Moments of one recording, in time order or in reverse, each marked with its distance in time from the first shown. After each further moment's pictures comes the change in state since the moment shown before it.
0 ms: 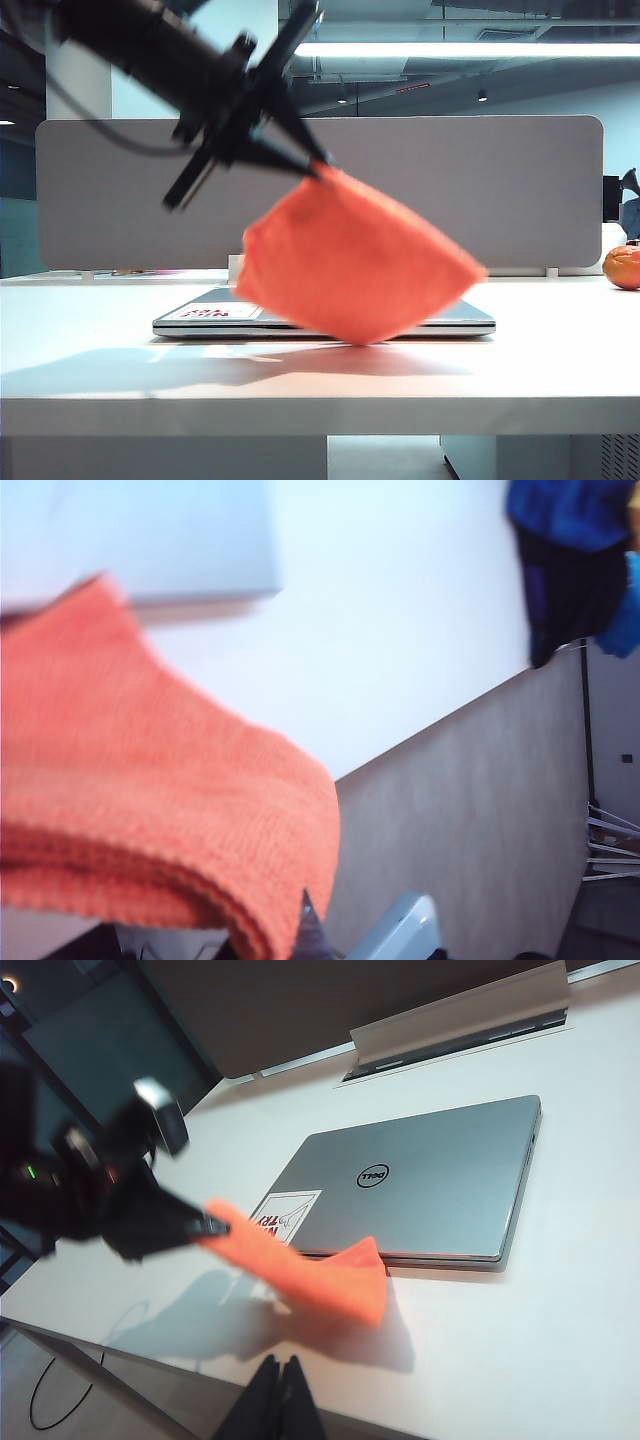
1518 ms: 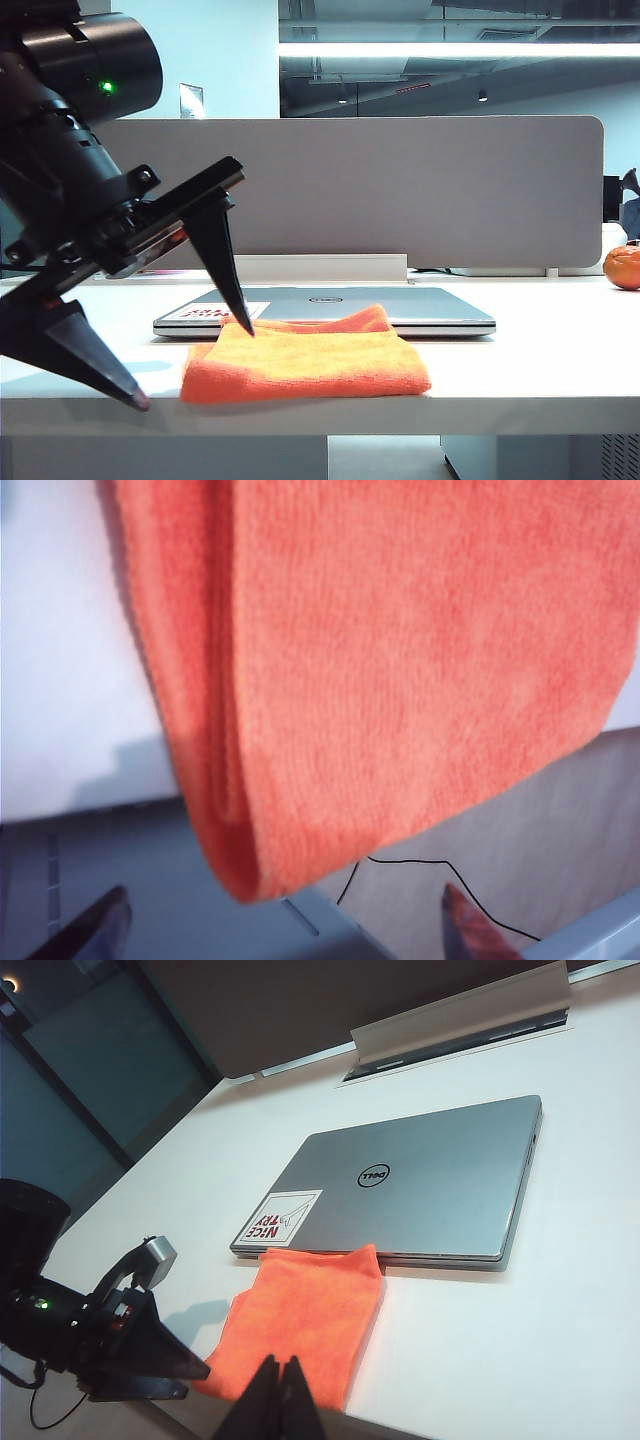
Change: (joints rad) left arm -0.003 -0.087 -0.345 -0.124 -0.191 -0.060; right arm 0.000 0.000 0.000 0.000 0.000 0.000
